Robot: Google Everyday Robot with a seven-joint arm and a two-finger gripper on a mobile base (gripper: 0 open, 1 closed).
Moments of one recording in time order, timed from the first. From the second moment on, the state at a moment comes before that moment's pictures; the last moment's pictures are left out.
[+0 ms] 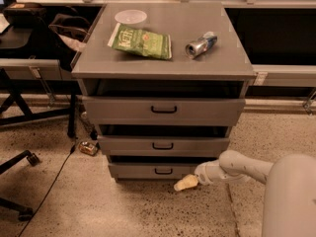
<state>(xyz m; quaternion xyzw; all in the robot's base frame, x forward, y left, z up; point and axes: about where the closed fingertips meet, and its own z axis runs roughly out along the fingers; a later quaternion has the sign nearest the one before) 0.596 -0.144 0.323 -0.31 0.88 0.26 0.23</state>
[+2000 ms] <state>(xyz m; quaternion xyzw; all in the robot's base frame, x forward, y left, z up) 0.655 -0.157 0.259 -0.25 0.89 0.23 0.31</state>
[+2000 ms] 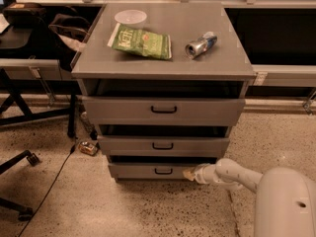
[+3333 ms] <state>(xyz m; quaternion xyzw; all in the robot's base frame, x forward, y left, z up) 0.698 -0.186 0.243 -0.13 0.88 0.19 0.41</state>
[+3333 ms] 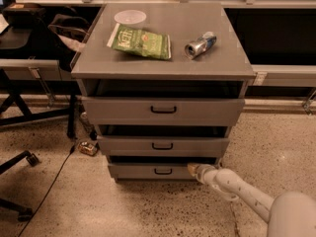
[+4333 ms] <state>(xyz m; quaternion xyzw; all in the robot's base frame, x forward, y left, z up) 0.746 -0.203 0.234 -0.07 0.87 0.16 0.46</state>
